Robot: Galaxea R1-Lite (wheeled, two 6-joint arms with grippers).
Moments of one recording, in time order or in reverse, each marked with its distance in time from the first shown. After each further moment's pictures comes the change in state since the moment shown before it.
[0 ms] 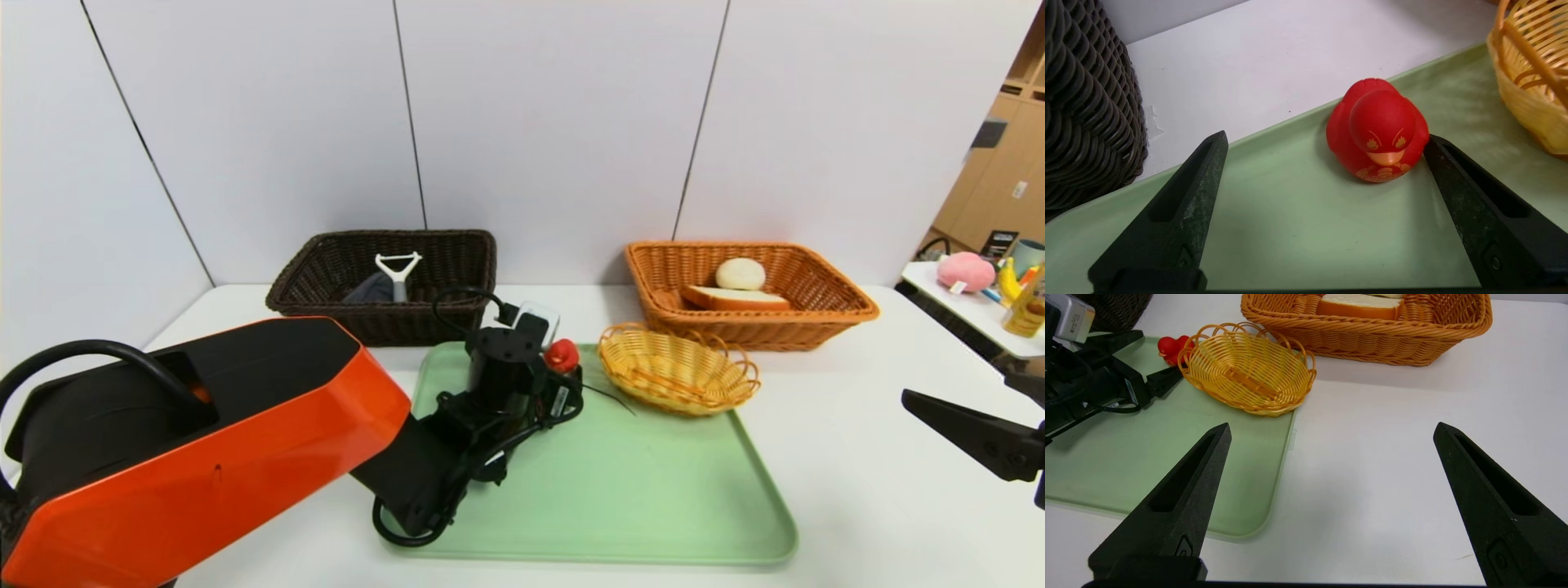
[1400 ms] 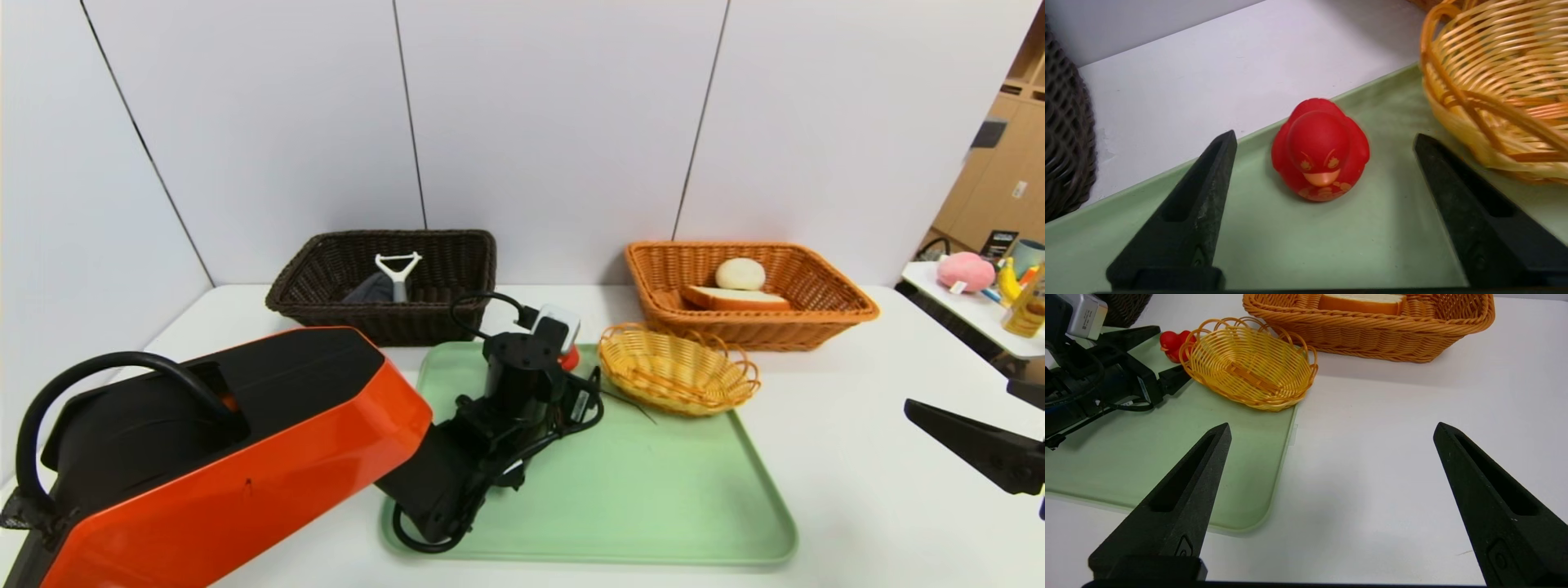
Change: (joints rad) left arm -0.033 0.035 -0.046 -0.029 -0.024 0.001; right arm 0.008 -0.019 0.019 0.000 0.000 -0.003
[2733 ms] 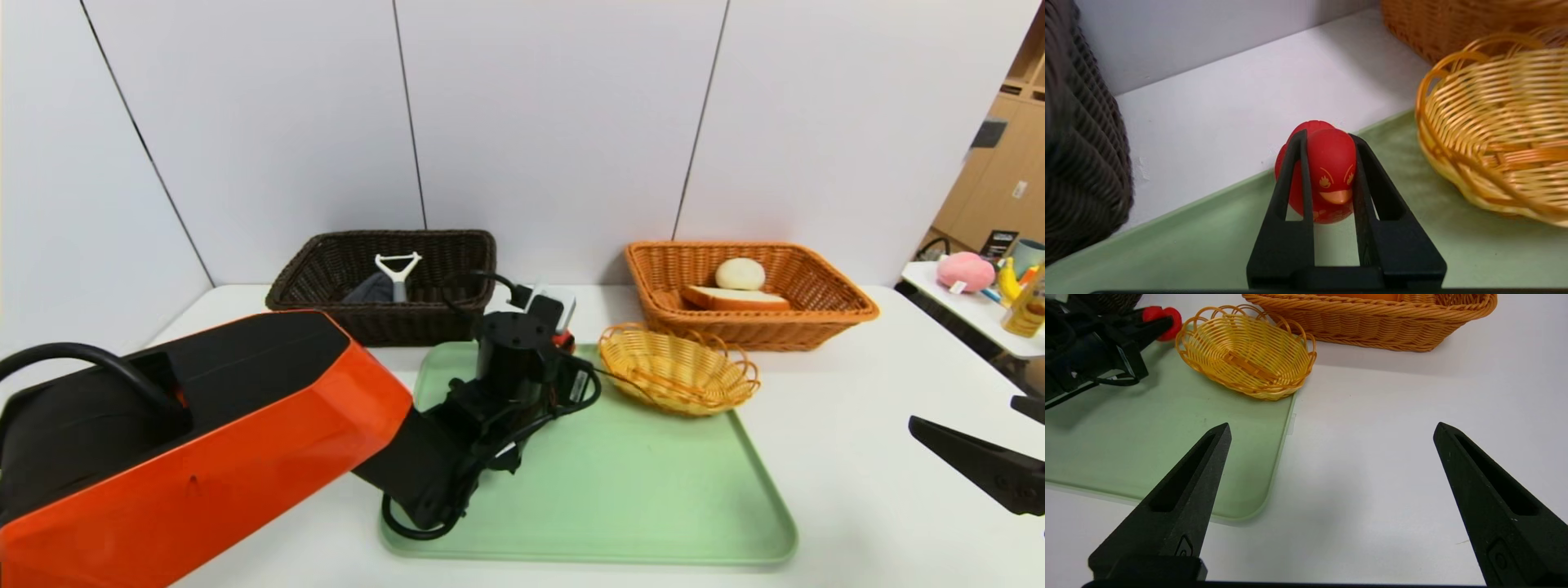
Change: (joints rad) left arm 0.008 -0.055 -0.007 0.014 -0.002 0.000; right arm 0.000 -0.026 0.034 0.002 0.000 0.000
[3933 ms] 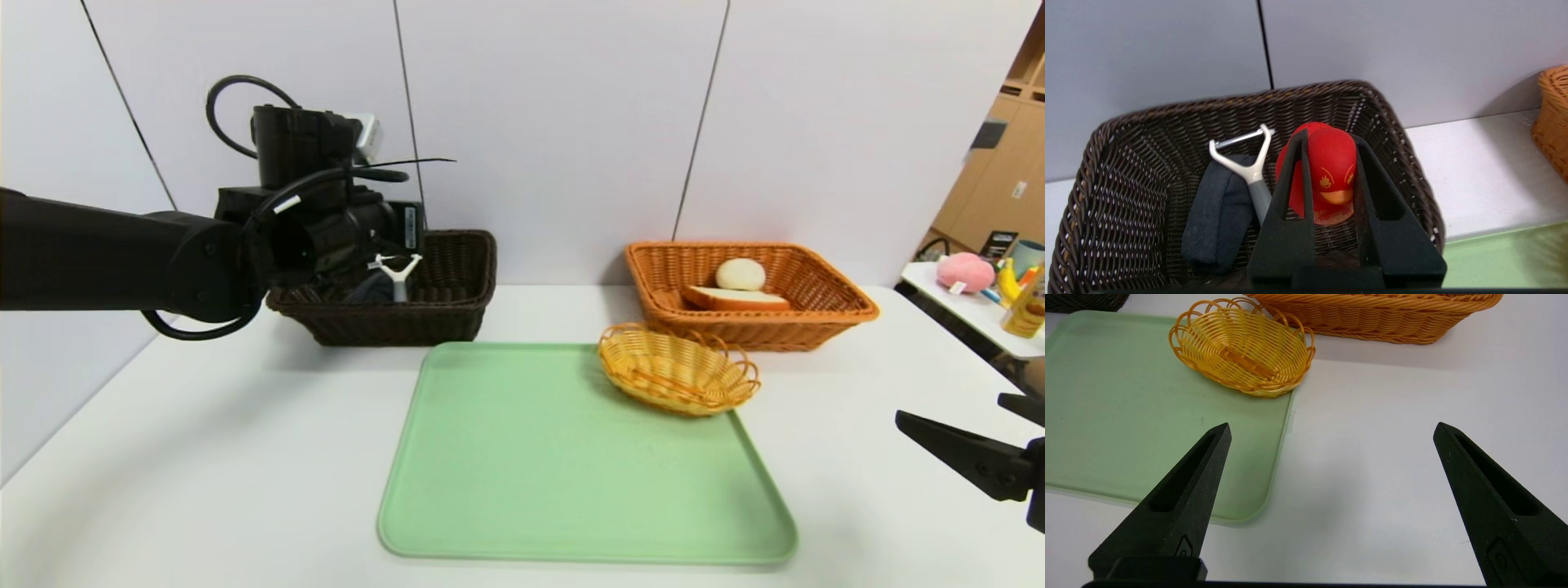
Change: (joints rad) left arm 0.388 -0.399 -0.224 0.697 -0.135 -0.114; right arm -0.002 0.047 -0.031 0.024 -0.001 0.013
